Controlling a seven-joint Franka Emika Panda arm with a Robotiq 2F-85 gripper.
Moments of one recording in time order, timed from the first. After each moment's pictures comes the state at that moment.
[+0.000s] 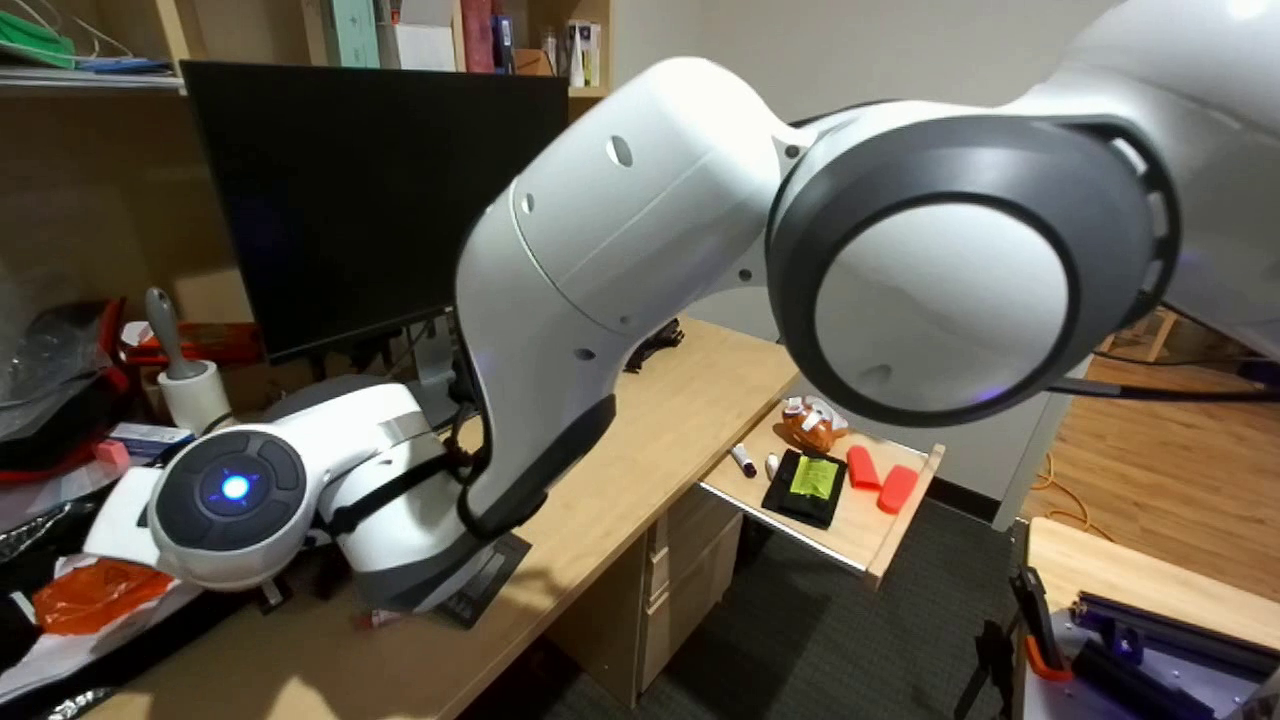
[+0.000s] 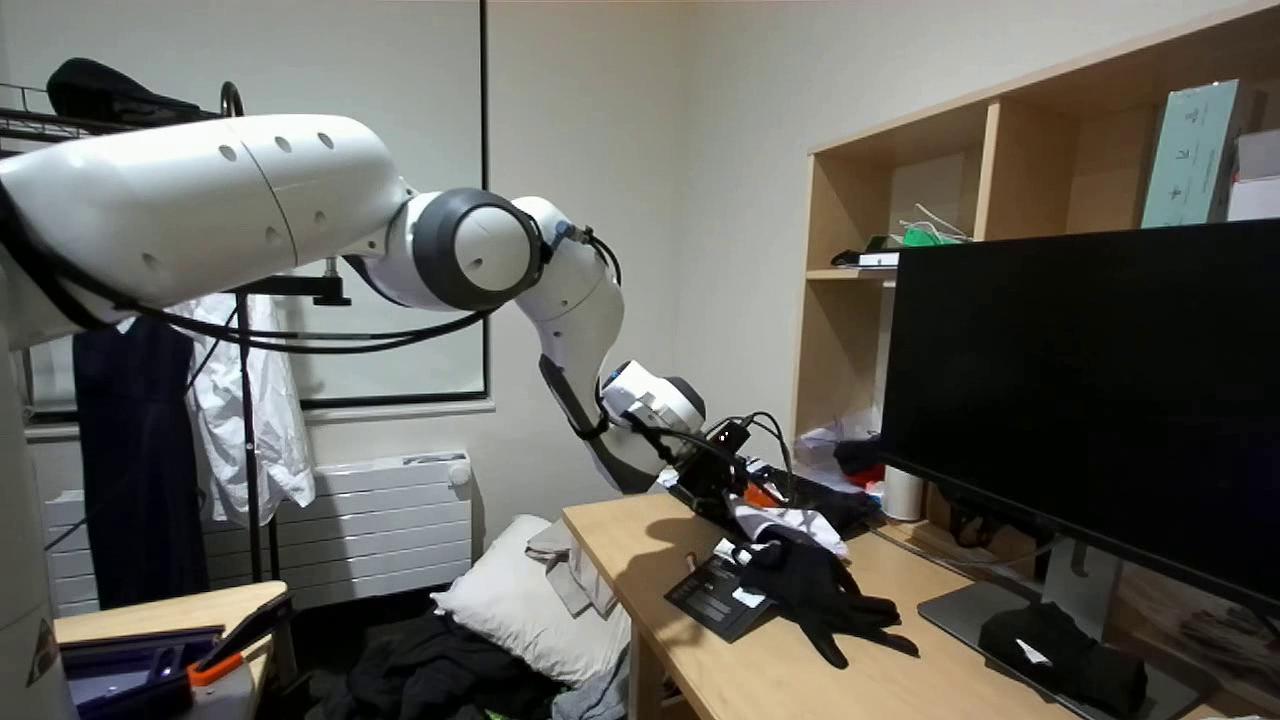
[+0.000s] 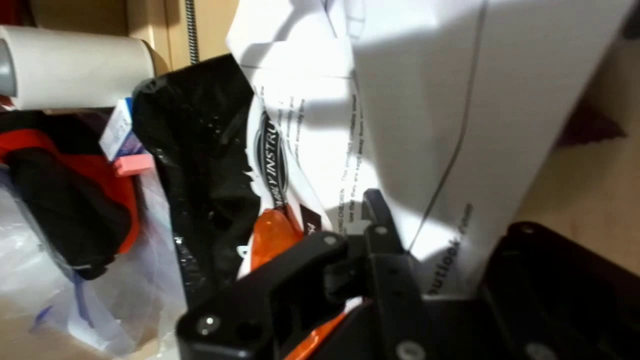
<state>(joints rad) 0.33 1.17 -0.01 -1.16 -1.30 2.79 0.01</state>
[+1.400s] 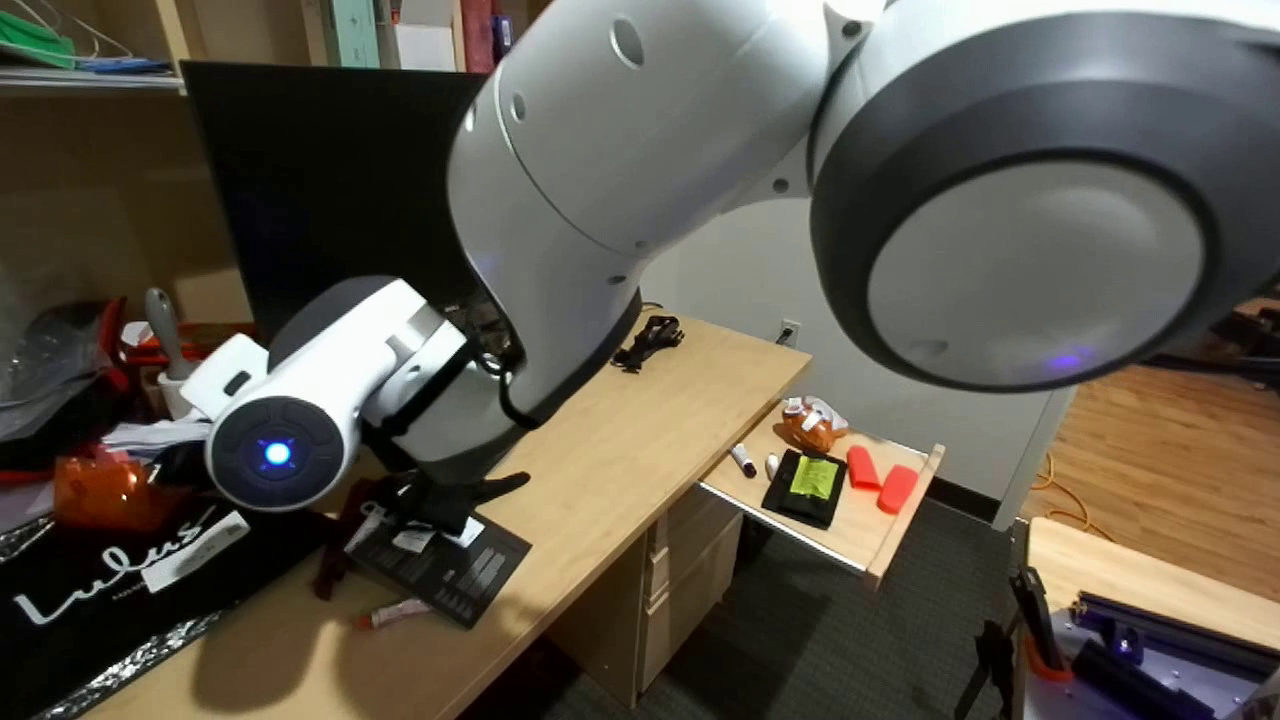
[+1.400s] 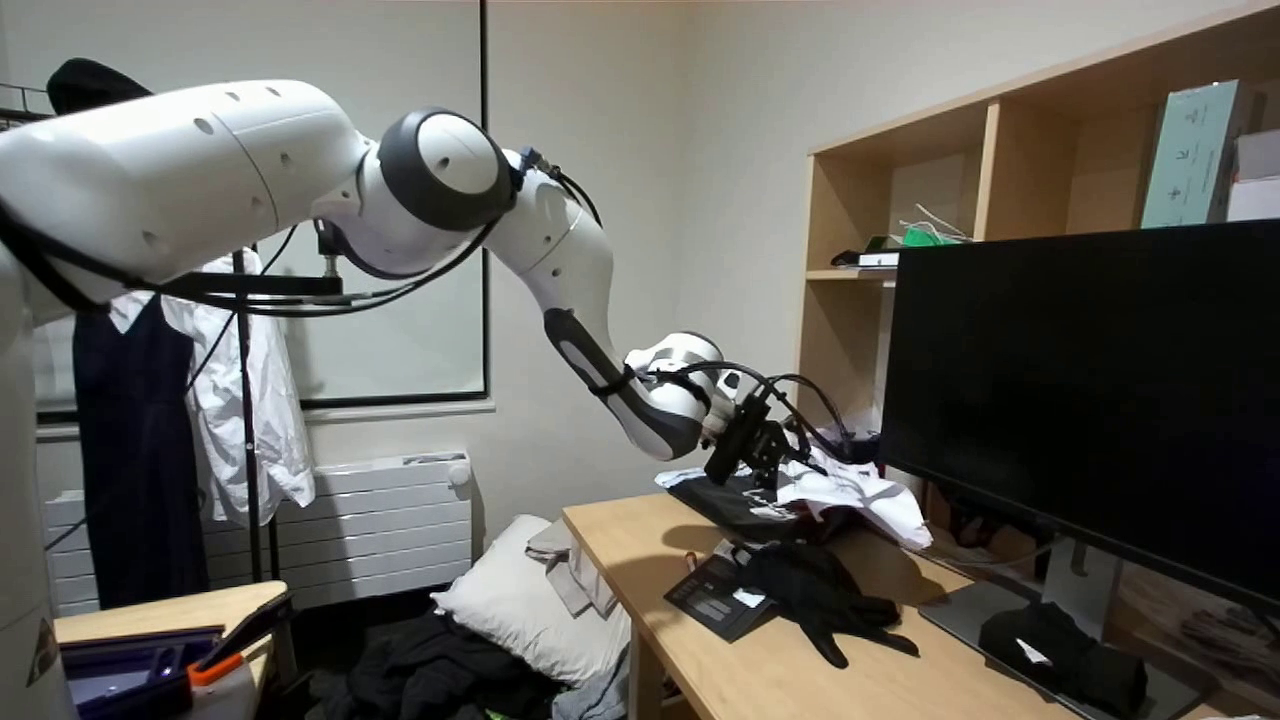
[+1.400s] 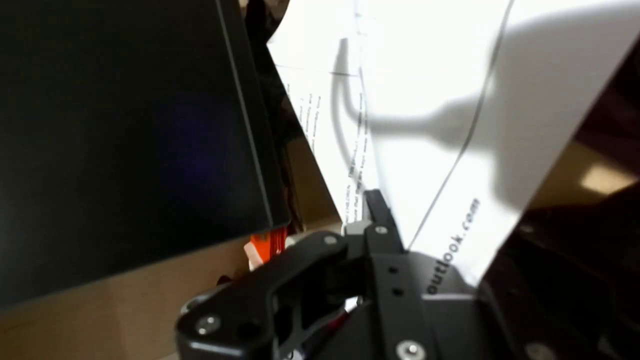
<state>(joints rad) 0.51 1.04 -0.37 -1.29 -1.50 2.65 0.74</state>
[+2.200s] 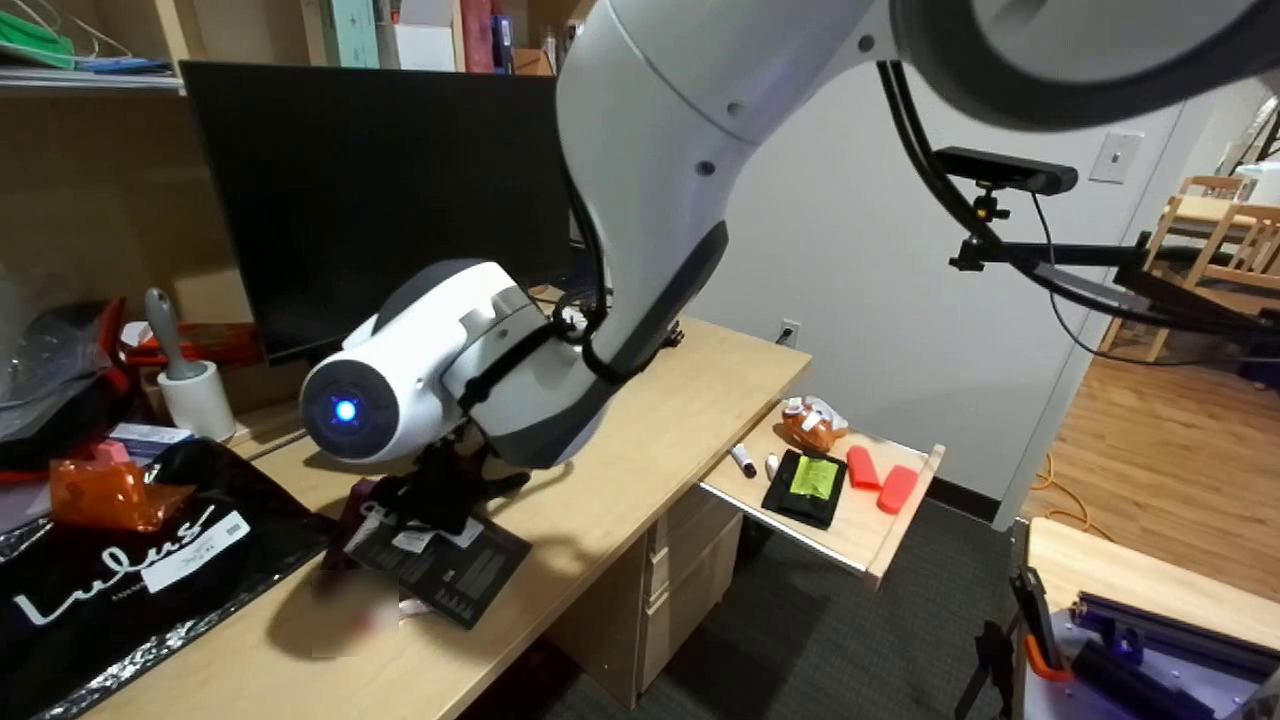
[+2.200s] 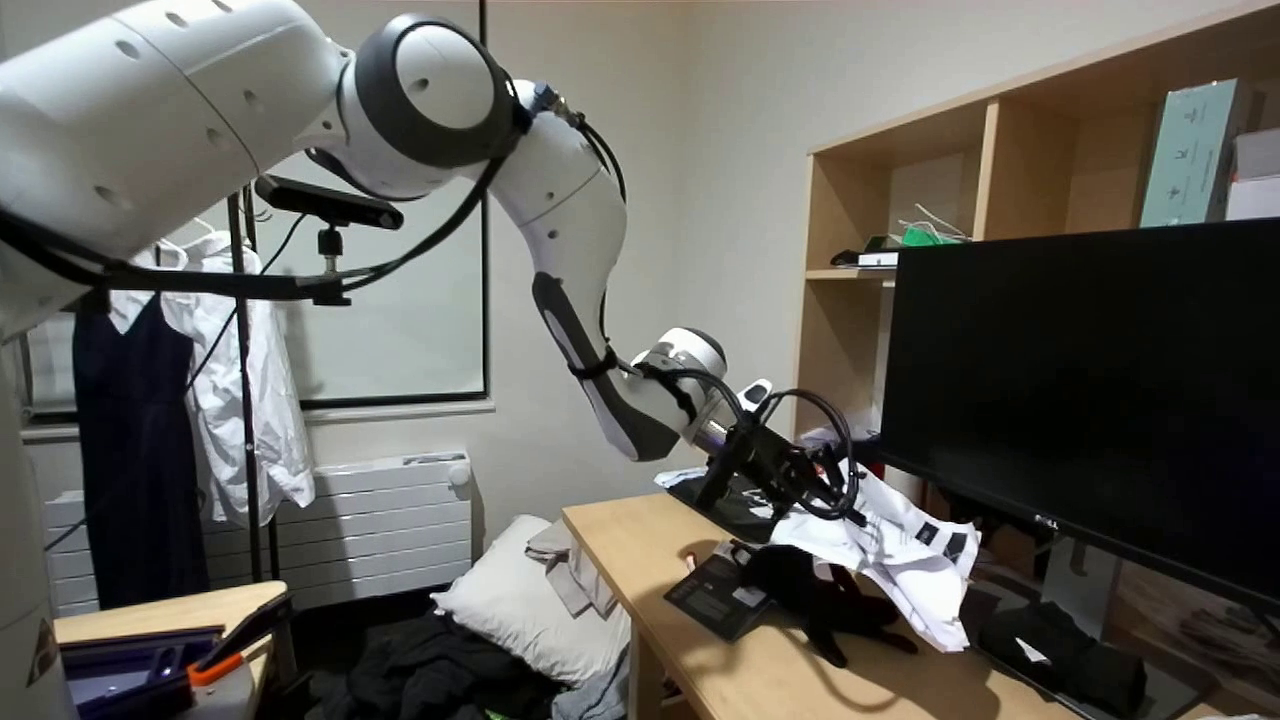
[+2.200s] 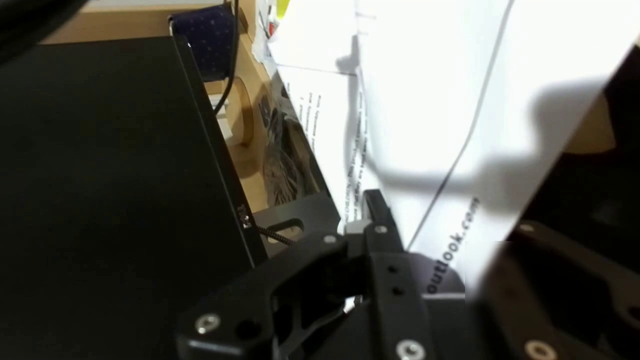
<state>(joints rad) 0.28 0.82 -0.11 -1.60 -1.50 2.27 0.84</state>
